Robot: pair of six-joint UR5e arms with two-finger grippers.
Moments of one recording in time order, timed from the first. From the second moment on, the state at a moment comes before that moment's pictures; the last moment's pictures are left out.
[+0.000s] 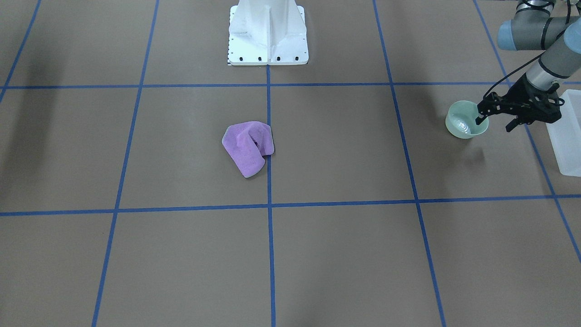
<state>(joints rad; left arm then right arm) -0.96 -1.35 -1.65 -2.46 -2.17 -0.66 1.63 -1.81 2.00 -1.64 2.36 -0.08</state>
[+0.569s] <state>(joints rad) -0.93 -1.36 -1.57 -2.62 -2.17 -0.67 1.63 -1.81 2.00 -1.64 2.36 -0.08</state>
